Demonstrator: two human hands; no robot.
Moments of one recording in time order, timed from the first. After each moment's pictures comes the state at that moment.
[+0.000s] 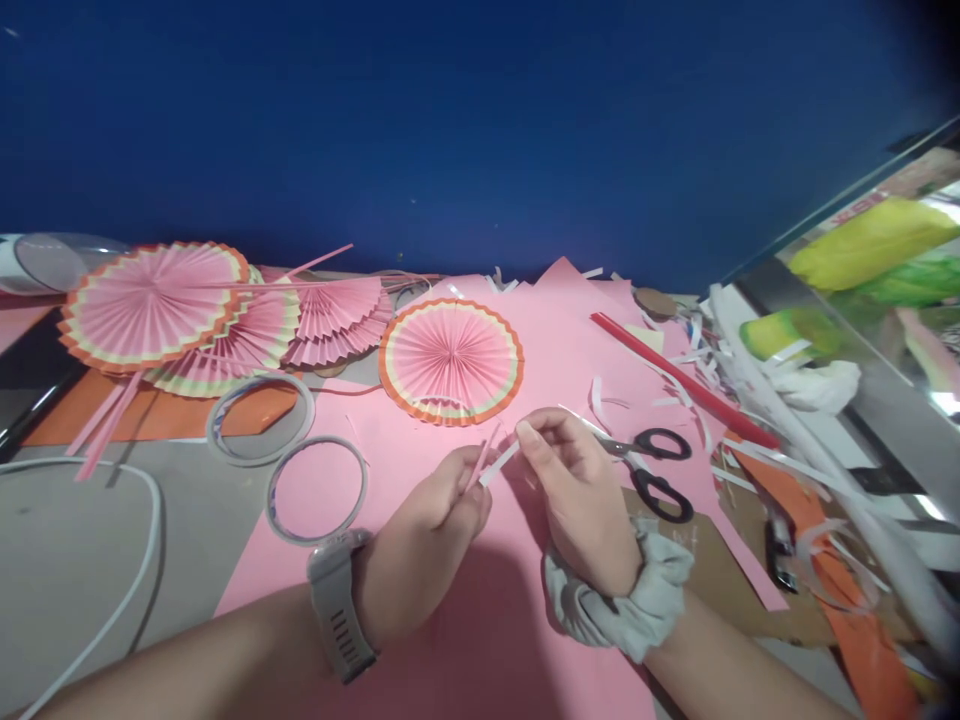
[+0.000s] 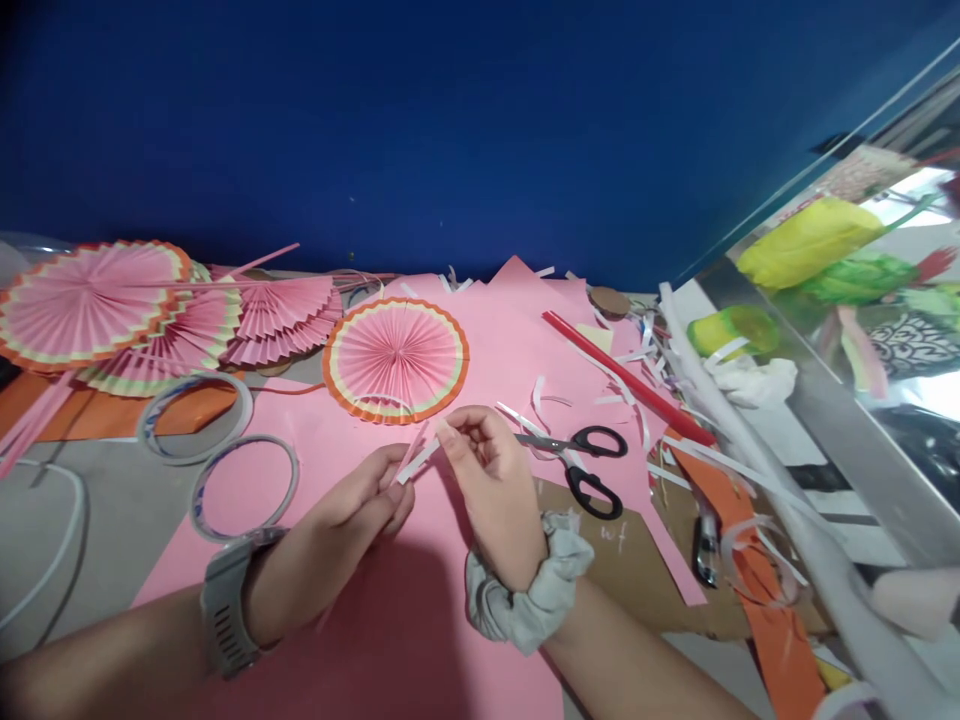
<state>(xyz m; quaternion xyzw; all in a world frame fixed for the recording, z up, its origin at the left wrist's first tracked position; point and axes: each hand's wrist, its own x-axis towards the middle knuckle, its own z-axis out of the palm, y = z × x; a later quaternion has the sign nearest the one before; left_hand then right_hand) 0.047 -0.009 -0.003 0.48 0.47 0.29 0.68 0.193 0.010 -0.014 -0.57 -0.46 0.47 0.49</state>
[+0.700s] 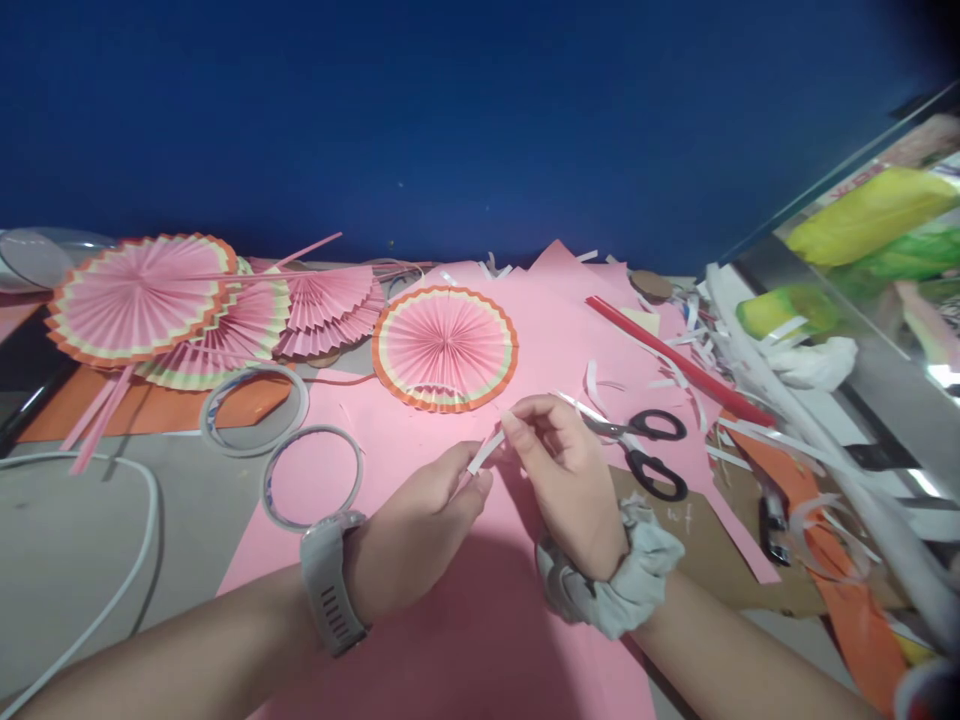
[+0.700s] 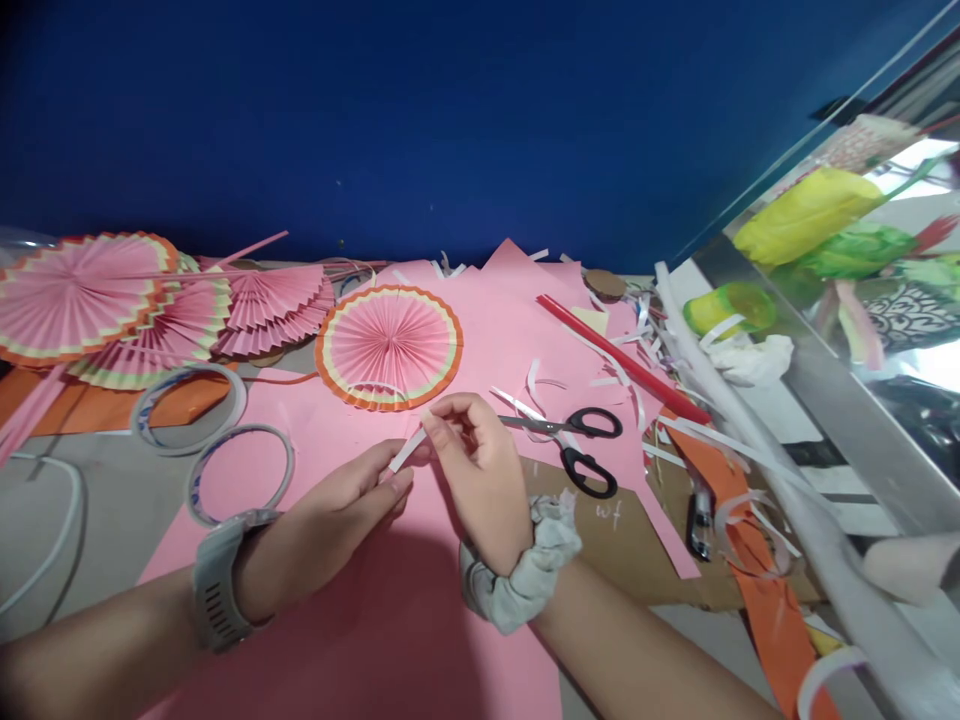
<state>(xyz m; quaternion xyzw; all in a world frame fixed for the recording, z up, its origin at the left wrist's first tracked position) 0.045 -0.004 0.000 0.54 0.49 0.22 0.65 0.189 0.006 -0.008 -0.58 -0.53 0.41 0.47</state>
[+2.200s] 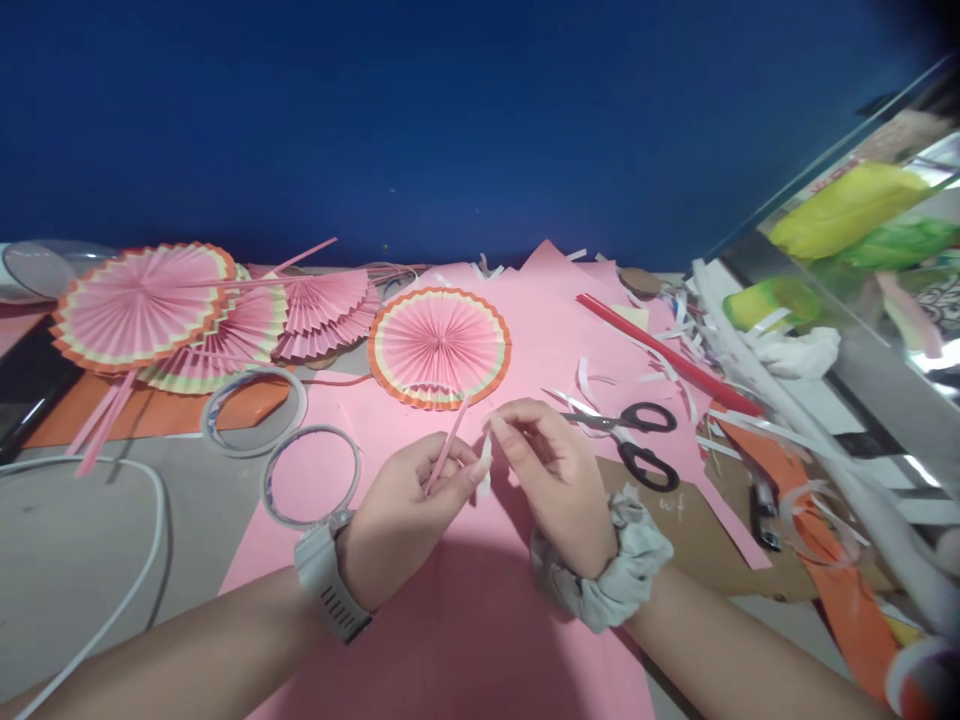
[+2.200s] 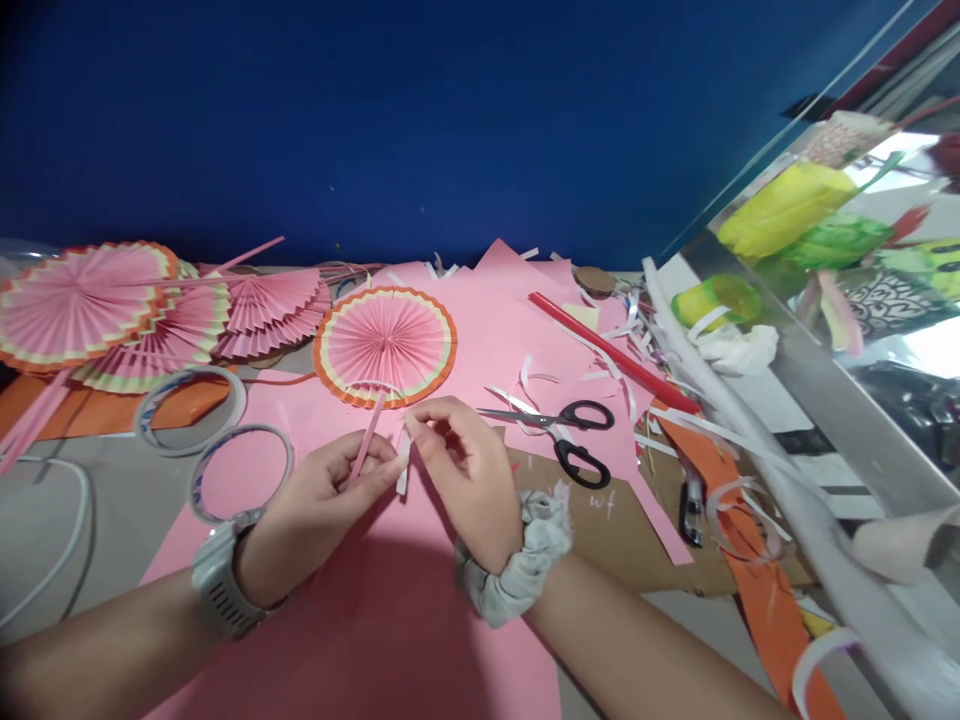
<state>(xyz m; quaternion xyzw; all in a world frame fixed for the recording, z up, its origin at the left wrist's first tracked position) 0.041 -0.003 -0.001 0.54 0.50 0.31 0.60 0.191 -0.003 -0.009 -0.53 -0.61 0.37 0.46</state>
